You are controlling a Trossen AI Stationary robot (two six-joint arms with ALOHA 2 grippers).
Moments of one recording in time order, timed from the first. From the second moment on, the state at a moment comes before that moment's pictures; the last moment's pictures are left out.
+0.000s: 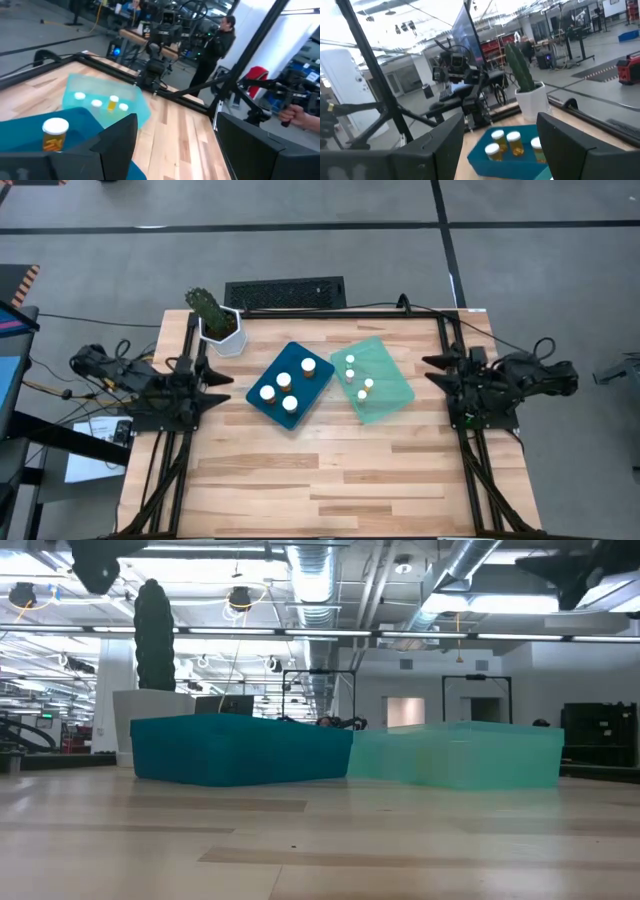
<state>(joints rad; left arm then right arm) -0.44 0.25 0.52 -0.33 -0.46 -0.46 0.20 0.05 0.39 -0.17 0.39 0.26</state>
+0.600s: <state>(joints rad) -0.44 0.00 0.23 -0.25 -0.53 -0.44 0.20 0.05 0.19 -0.01 0.39 0.24</state>
